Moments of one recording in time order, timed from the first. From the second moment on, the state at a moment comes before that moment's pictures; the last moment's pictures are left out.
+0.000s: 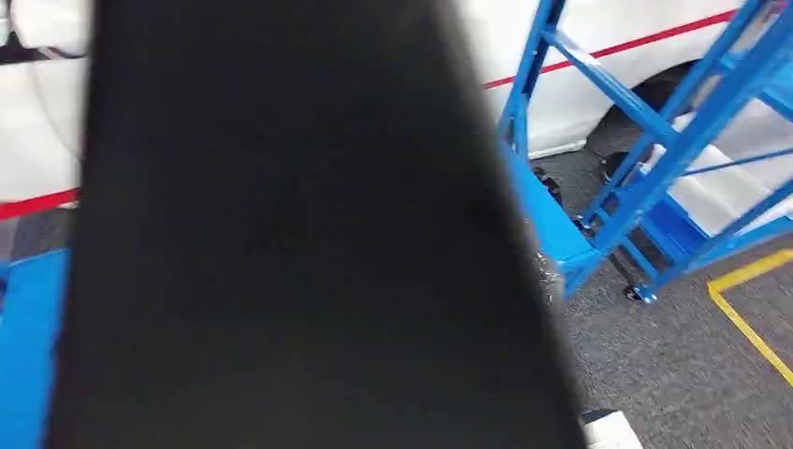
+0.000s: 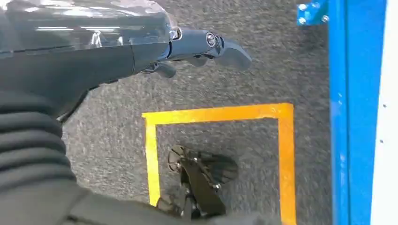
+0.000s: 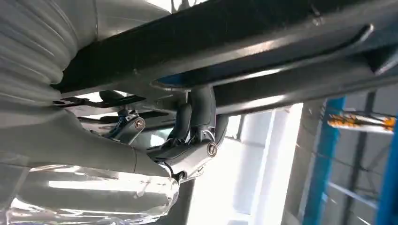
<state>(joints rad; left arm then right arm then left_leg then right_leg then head) -0.05 -0.12 1.52 -0.25 -1.23 0.02 -0.53 0.00 -0.03 0.59 -2.11 0.27 -0.50 -0.42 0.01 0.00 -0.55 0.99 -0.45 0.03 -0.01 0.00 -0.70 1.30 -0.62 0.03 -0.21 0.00</state>
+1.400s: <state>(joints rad) -0.04 -0.16 1.56 -0.31 -1.17 0.06 -0.46 0.41 0.02 0.35 -2.10 0.08 -0.15 -0.60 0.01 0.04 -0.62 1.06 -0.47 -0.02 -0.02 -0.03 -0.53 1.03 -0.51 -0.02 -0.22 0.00</state>
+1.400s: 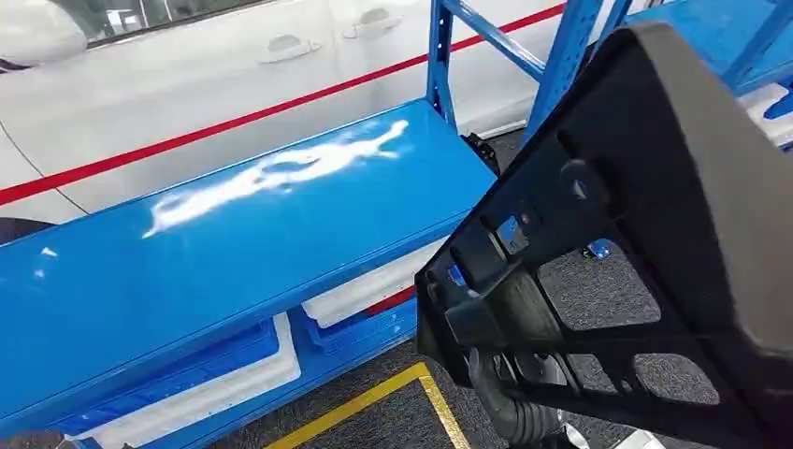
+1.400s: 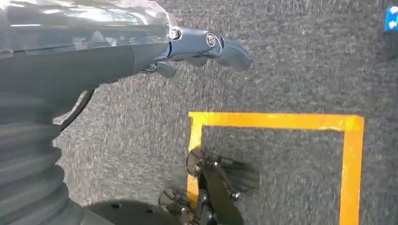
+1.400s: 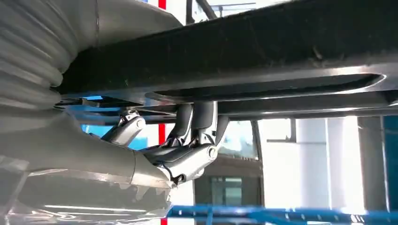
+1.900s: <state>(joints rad) -0.04 -0.15 1.55 -0.31 -1.21 0.05 -0.46 0.44 0.04 0.34 -2.11 0.09 -0.17 -0.60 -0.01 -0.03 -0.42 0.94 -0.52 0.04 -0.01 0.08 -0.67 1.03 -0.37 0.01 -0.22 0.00</state>
